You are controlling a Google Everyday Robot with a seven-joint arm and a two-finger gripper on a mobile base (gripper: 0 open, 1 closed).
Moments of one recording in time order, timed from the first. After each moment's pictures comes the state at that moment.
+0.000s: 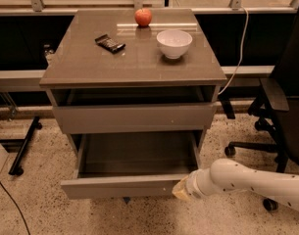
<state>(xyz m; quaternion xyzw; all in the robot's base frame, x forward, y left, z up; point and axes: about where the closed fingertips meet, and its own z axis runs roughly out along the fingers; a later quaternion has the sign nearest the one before) 0.486 -0.127 0.435 -0.48 0.83 0.18 0.23</state>
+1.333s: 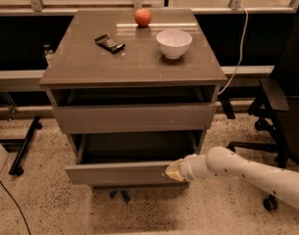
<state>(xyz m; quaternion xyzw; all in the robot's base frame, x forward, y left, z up) 0.564 -0.107 0.440 -0.48 0.80 0.19 0.31</state>
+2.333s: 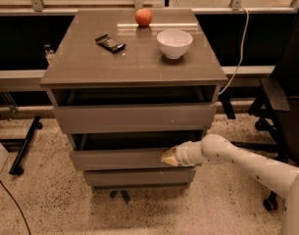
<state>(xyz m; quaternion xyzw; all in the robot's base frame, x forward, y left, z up) 0.640 -0.095 0.435 -0.47 0.79 0.20 0.34</state>
